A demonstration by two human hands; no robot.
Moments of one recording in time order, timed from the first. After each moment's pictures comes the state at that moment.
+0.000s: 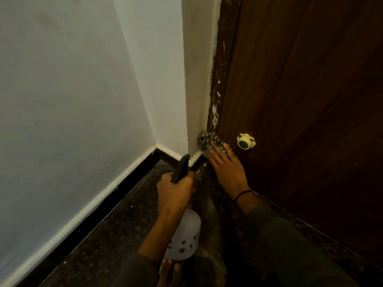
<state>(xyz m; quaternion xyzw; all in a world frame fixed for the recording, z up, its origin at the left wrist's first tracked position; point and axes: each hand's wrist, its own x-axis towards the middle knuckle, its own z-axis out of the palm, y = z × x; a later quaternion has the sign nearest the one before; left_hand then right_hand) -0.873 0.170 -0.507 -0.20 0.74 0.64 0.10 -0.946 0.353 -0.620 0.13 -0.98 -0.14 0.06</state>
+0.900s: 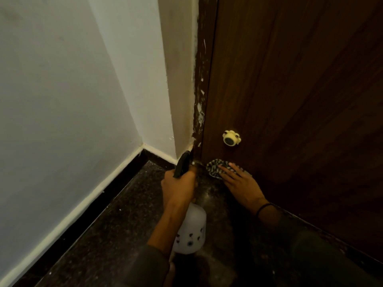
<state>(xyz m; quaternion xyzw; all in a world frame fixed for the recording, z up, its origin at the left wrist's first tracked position) -0.879 0.203 -0.513 -0.20 0.71 0.66 0.13 -0.888 0.418 -0.630 0.22 -0.92 -0.29 -0.11</state>
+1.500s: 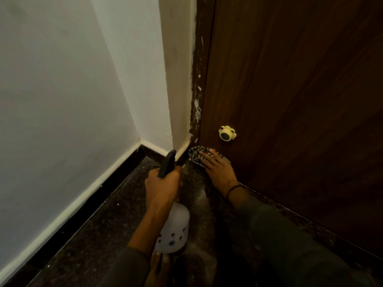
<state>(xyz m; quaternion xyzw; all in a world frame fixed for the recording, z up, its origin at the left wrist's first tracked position) -0.866 0.173 -0.504 -0.20 0.74 0.64 0.11 -0.924 0.367 -0.622 0.17 -0.93 -0.30 -0.11</state>
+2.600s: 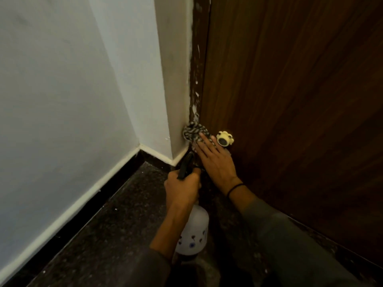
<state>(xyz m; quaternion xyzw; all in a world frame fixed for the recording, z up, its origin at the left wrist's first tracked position) -0.859 0.220 -0.499 -0.20 0.71 0.67 0.11 -0.933 0.361 -0.575 0.14 -0.96 -0.23 0.12</state>
